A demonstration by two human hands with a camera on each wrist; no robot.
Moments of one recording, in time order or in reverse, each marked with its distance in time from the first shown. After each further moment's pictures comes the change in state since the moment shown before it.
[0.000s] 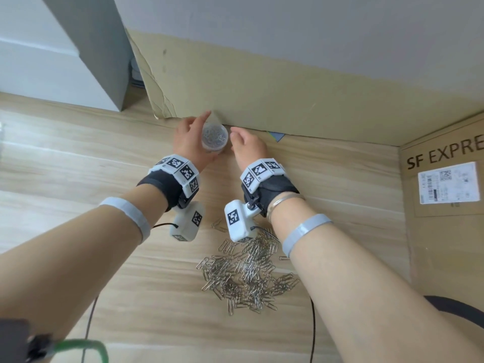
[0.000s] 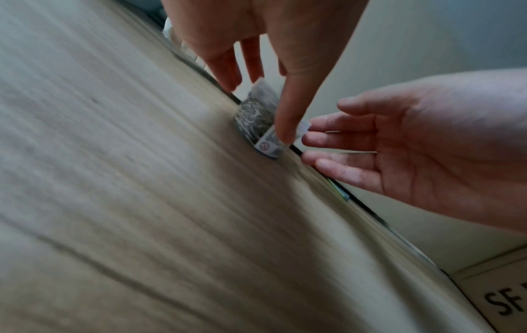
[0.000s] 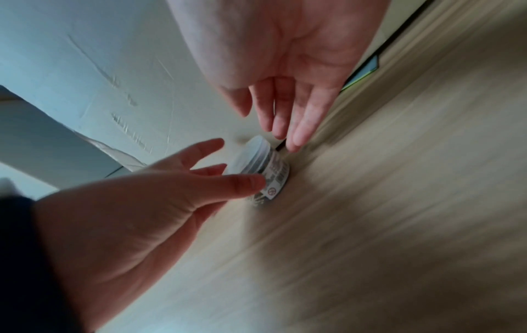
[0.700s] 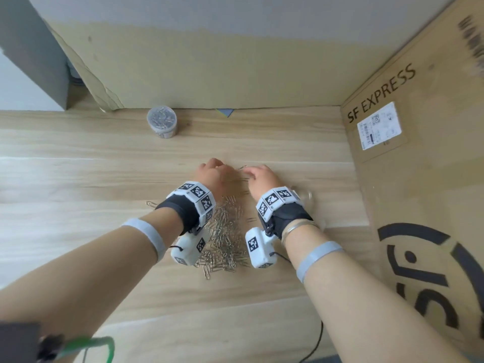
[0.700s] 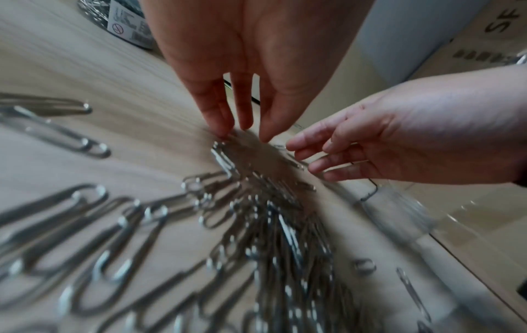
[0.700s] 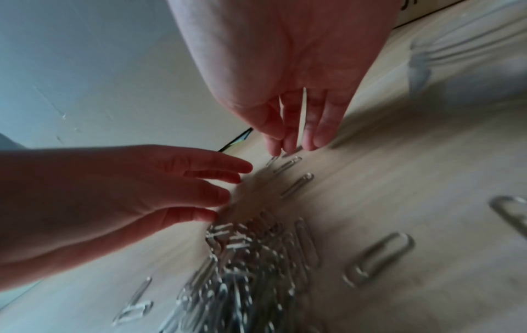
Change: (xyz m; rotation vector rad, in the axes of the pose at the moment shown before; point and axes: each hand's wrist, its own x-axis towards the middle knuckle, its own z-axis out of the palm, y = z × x) left_hand -0.101 0.052 0.083 0.389 -0.528 0.197; right_hand -0.104 0.118 -0.059 -0.322 -0.027 0.168
